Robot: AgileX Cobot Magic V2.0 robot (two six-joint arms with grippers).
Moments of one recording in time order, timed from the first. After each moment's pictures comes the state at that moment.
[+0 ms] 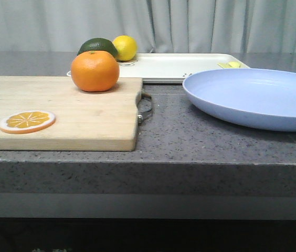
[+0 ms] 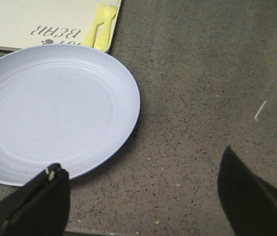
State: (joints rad) left arm -0.13 0.42 -0.65 -0.09 0.53 0.05; right arm -0.02 0.53 -0.63 0.03 0.65 -0.04
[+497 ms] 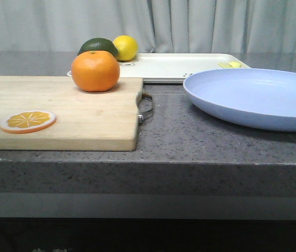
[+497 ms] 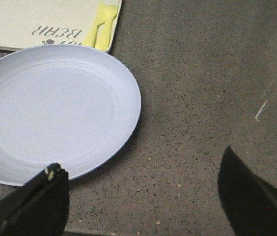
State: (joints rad) left arm -0.53 0.95 -0.88 -0.02 0.51 0.14; right arm -0.02 0.53 -0.63 0.03 0.65 -0.04
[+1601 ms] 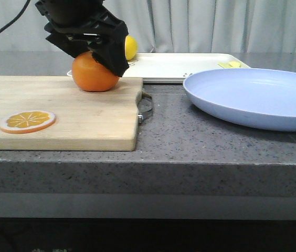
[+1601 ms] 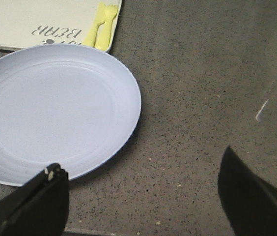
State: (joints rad) left arm -0.57 1.77 -1.48 0.03 0.71 0.15; right arm -0.02 0.53 -0.63 0.03 0.65 -0.04
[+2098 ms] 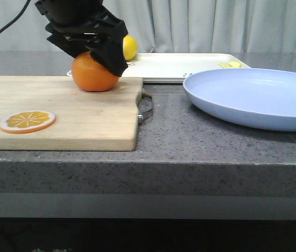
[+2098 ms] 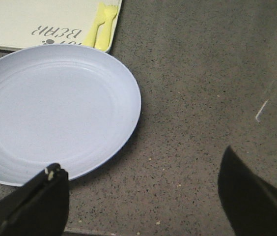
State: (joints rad) left arm -0.57 1.77 -1.48 0.03 0.72 0.15; right arm -0.02 0.53 -0.63 0.03 0.65 -0.04
